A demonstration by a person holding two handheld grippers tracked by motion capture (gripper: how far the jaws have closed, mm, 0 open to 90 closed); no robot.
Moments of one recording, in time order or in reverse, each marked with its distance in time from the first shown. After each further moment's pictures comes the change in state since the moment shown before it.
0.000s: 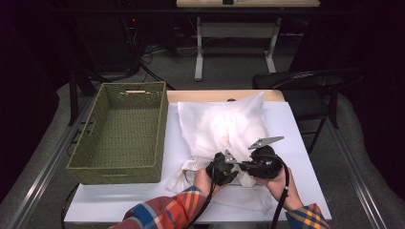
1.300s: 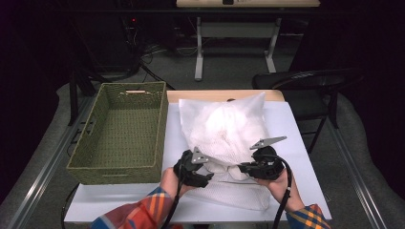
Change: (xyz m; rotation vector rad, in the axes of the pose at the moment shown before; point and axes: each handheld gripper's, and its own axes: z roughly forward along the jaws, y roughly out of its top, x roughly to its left) left arm 0.033 -0.045 -0.087 0.023 0.099 0.048; right arm 0.001 -0.002 -0.005 0.007 0.043 0.027
